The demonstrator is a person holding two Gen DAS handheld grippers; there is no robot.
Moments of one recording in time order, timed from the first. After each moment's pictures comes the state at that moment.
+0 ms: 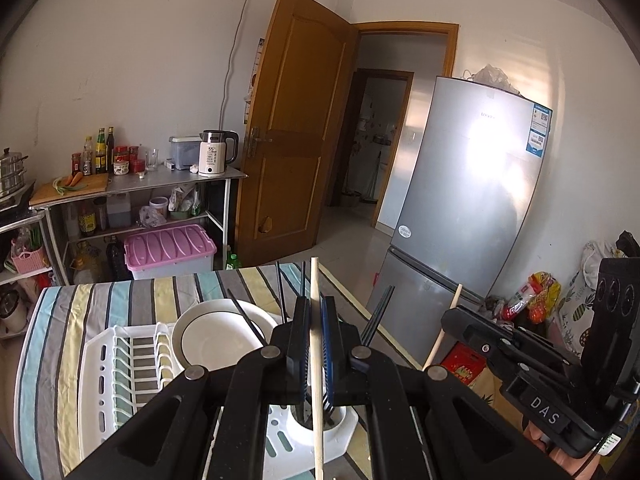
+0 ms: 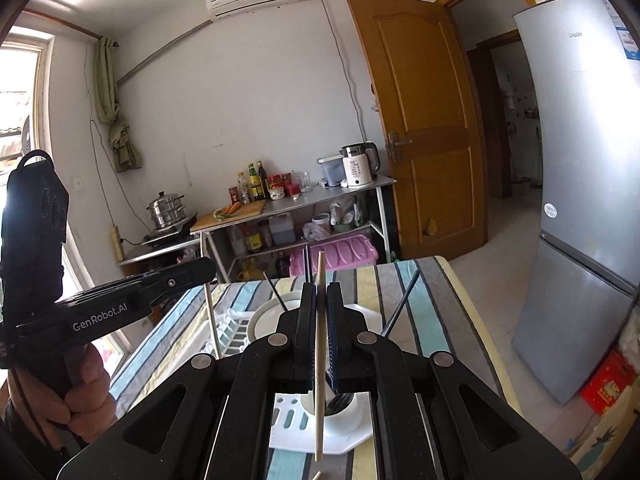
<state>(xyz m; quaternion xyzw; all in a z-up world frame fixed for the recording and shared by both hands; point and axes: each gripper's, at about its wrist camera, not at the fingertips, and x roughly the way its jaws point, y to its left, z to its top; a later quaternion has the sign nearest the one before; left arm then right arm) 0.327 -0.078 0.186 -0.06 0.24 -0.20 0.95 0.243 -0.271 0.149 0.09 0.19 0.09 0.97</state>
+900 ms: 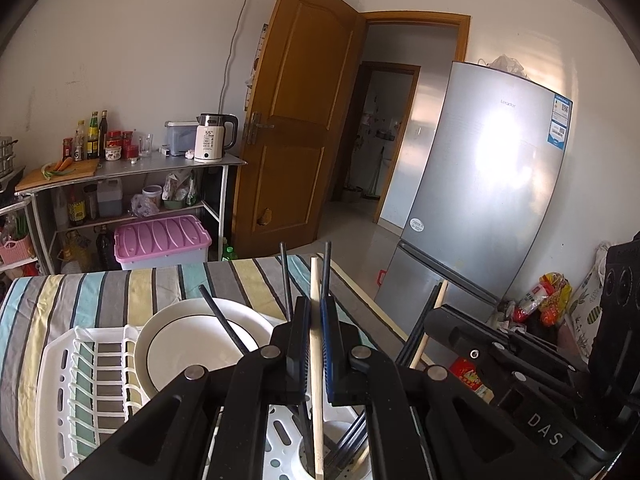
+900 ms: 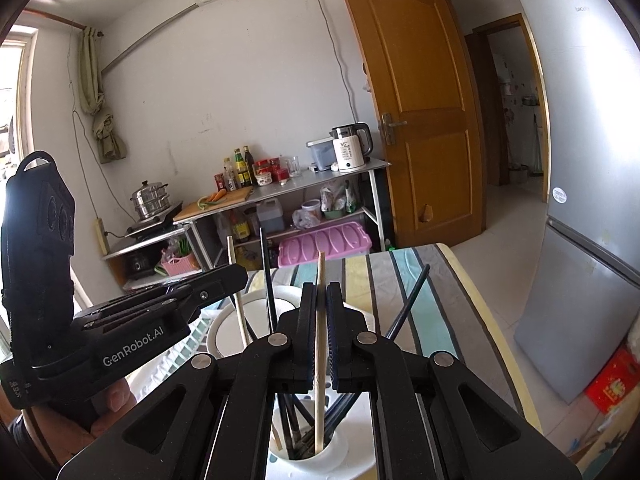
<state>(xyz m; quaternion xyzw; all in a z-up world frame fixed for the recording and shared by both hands) 0.403 -0.097 0.115 -0.06 0.26 -0.20 0.94 0.308 -0.272 0.103 0.09 0.21 0.08 0.97</state>
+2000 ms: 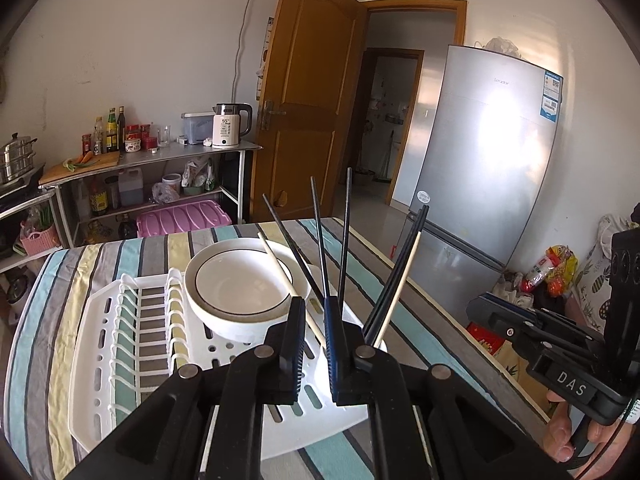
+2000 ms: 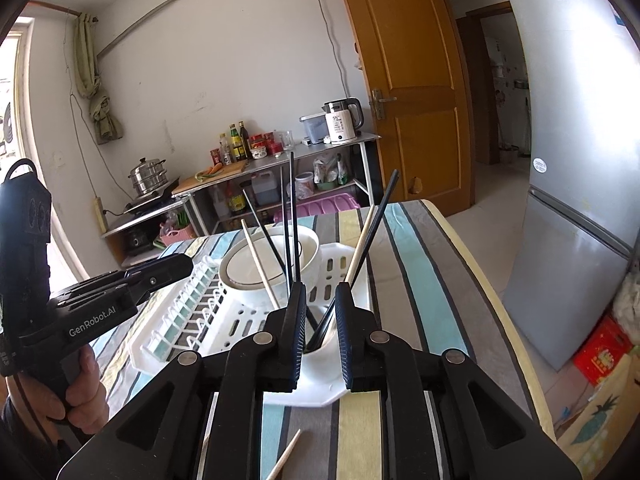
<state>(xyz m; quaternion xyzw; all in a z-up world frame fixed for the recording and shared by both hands) 0.300 -0.062 0.102 -0.03 0.27 -0.18 0.94 0.227 -0.264 0.089 0.09 0.25 0.06 0.96</state>
